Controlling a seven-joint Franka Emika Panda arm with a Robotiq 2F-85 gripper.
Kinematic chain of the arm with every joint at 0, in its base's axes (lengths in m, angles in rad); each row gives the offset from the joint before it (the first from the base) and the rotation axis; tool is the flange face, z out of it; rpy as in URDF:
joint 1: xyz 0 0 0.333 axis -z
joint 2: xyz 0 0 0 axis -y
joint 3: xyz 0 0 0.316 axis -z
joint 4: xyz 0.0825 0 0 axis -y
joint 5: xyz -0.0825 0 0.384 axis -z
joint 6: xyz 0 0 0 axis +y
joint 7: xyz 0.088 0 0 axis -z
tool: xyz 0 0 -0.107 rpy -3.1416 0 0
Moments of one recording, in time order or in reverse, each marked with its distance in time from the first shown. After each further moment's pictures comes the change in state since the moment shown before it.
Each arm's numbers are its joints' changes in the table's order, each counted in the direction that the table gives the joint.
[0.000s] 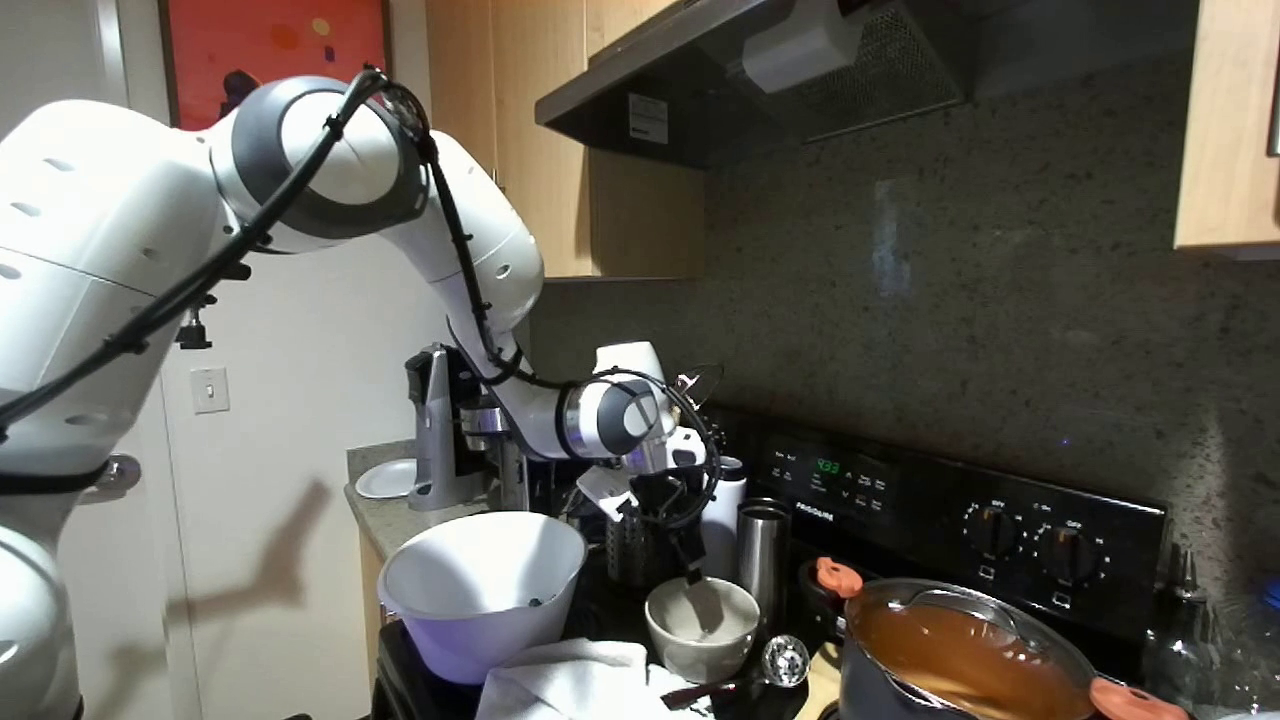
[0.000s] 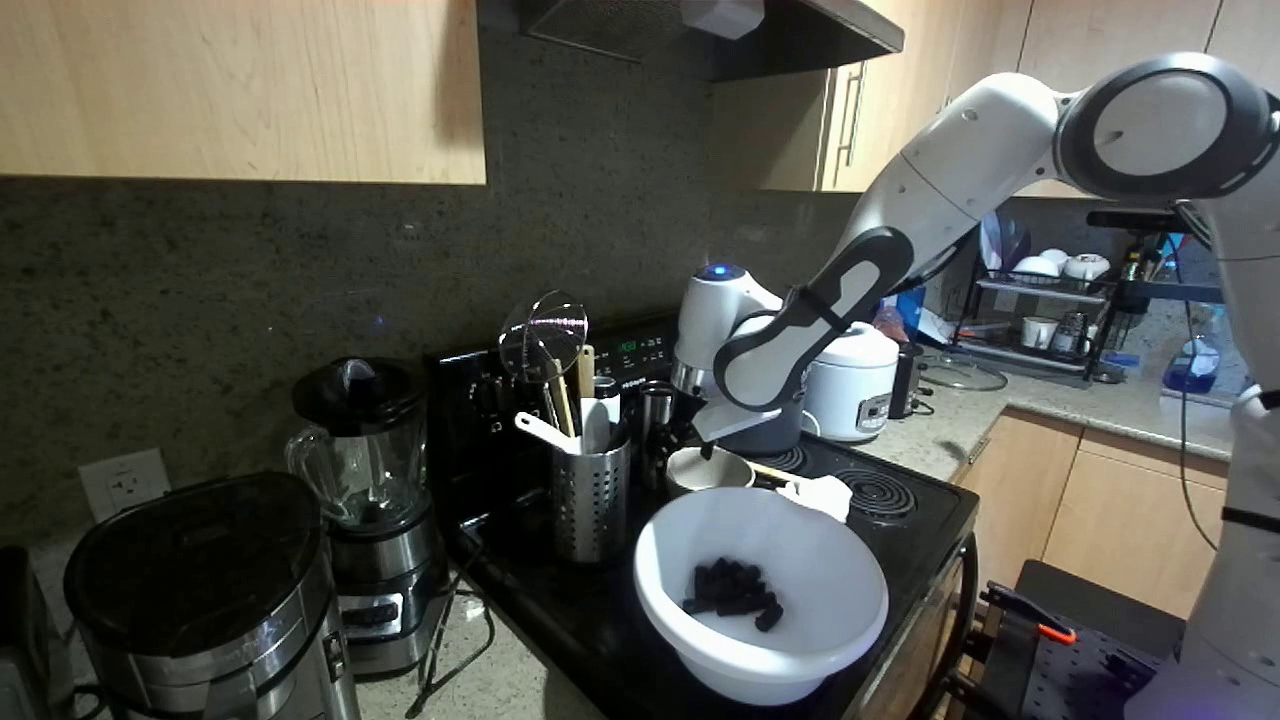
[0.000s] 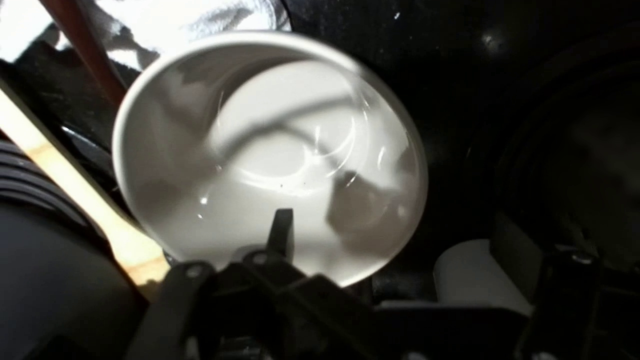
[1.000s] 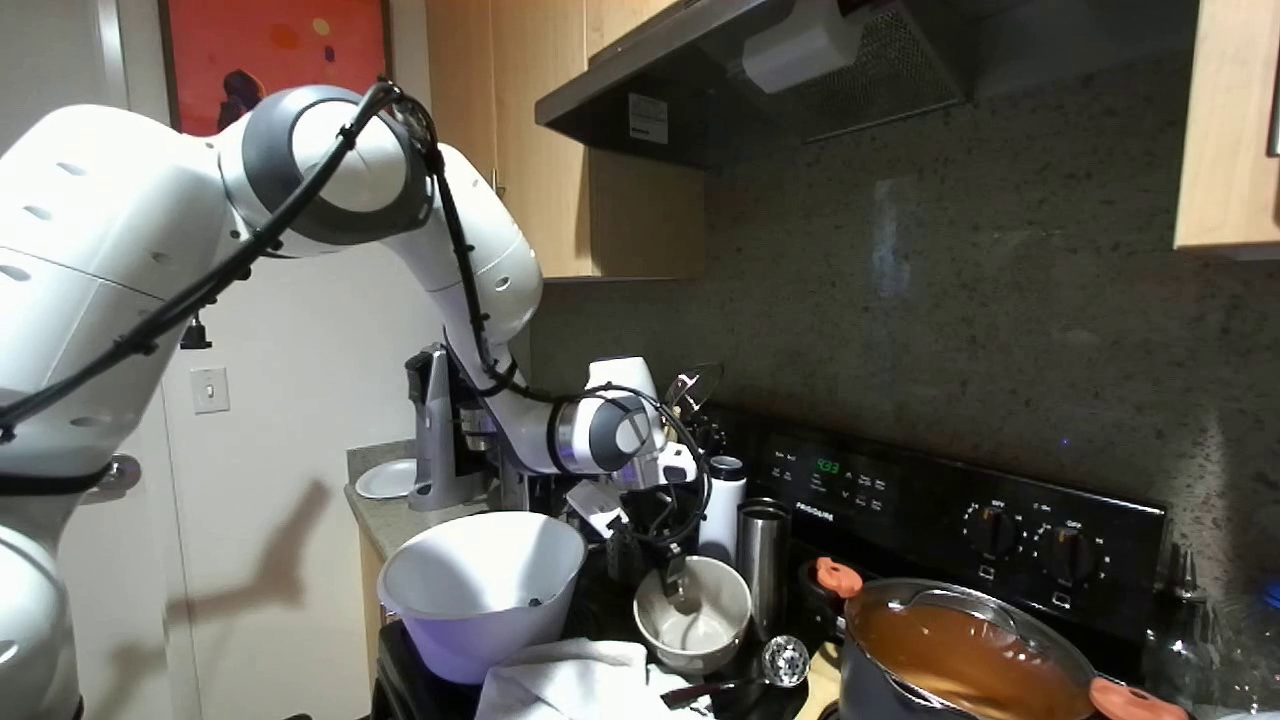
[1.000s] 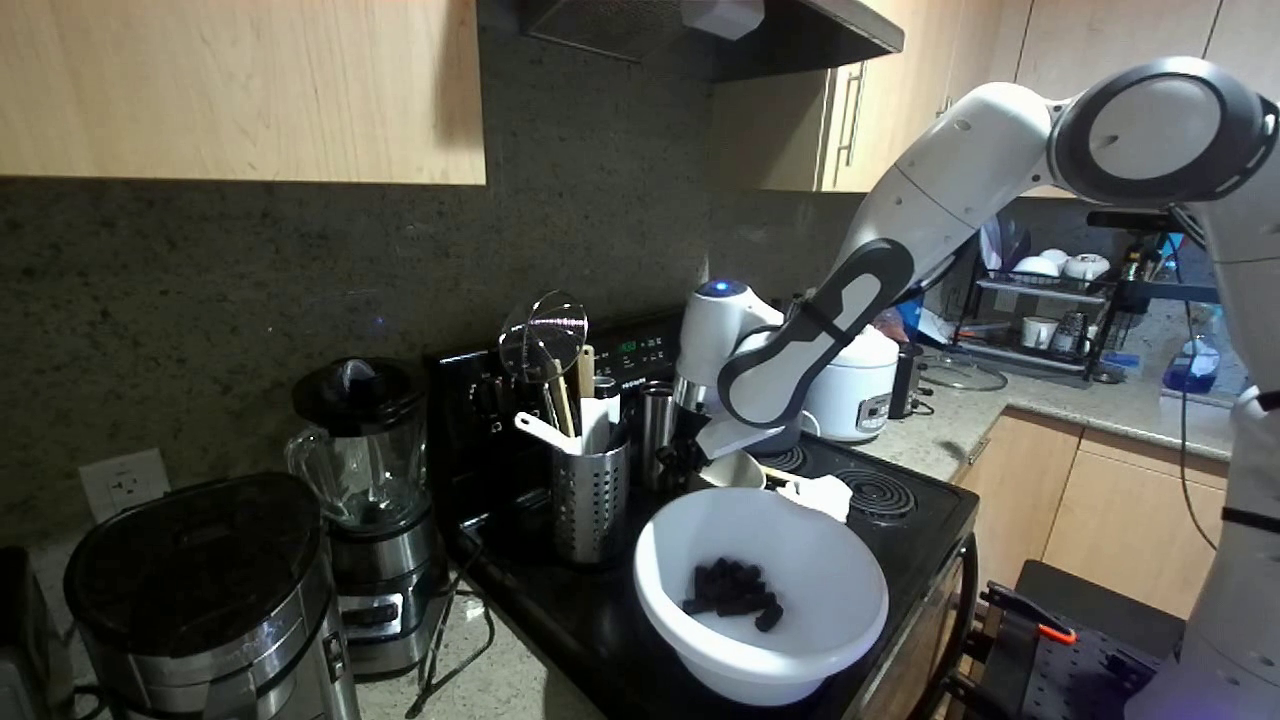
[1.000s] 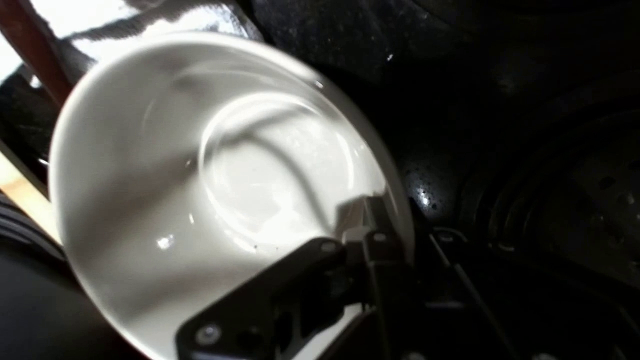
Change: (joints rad) arm 0.000 -0.019 -0.013 -0.034 0.001 -0.035 -0.001
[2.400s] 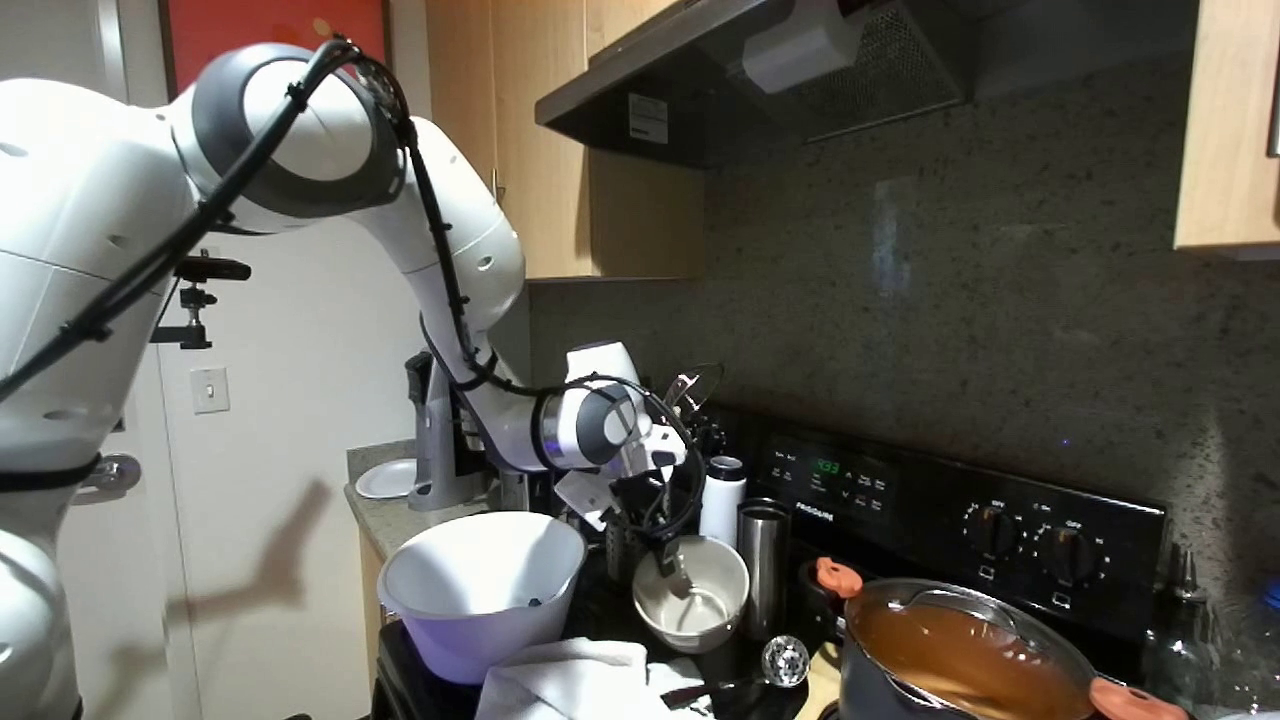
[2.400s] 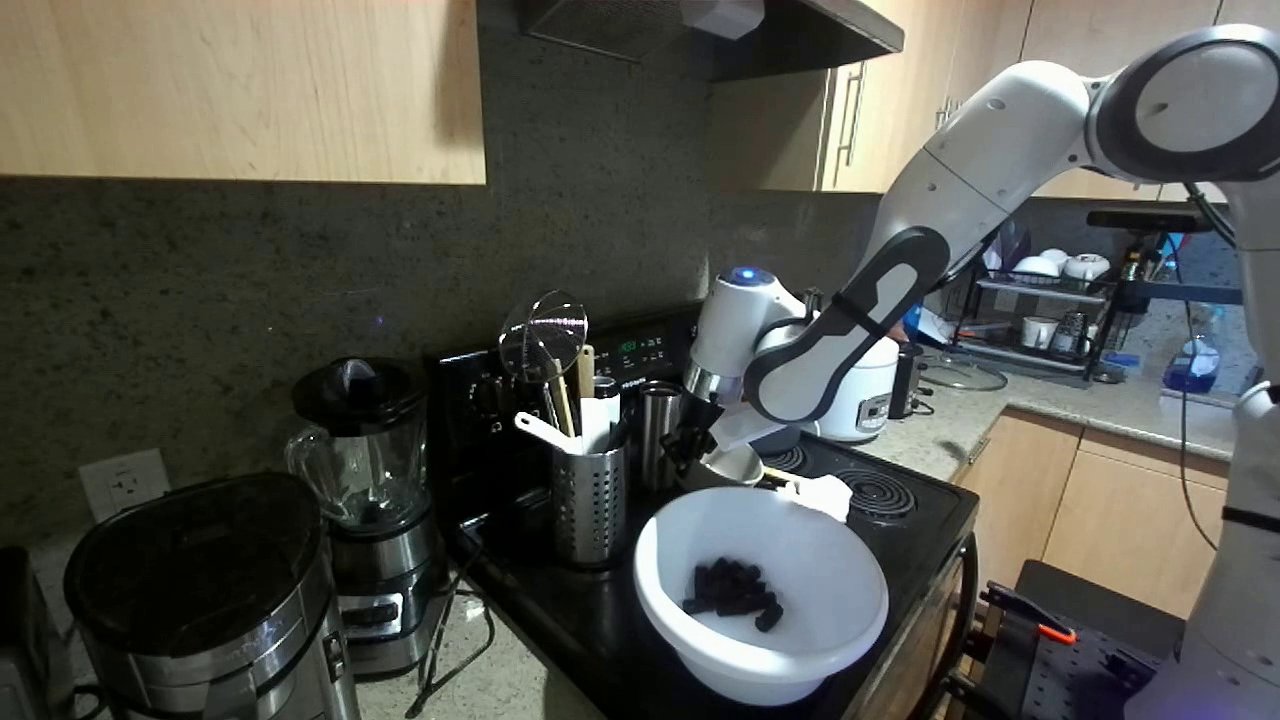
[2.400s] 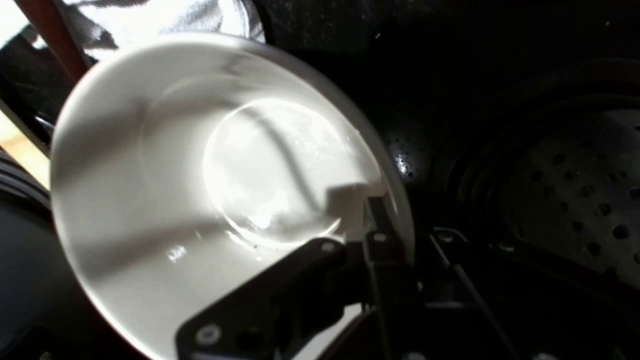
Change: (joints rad) arm 0.015 0.088 -0.013 -0.098 0.086 -0.114 0.023
